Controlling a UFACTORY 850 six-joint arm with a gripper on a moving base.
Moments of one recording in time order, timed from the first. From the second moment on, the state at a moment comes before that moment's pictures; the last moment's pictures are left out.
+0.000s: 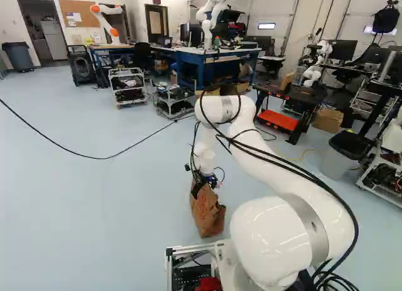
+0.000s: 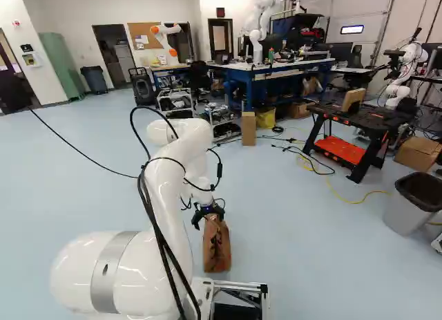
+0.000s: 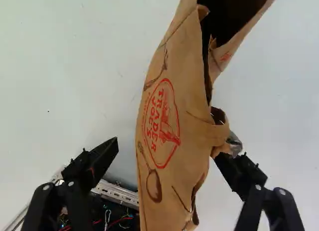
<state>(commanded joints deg) 4.8 -80.4 -79.4 0.0 2.0 -21.7</state>
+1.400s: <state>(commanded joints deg) 4.8 -82.2 -81.0 0.0 2.0 -21.7</state>
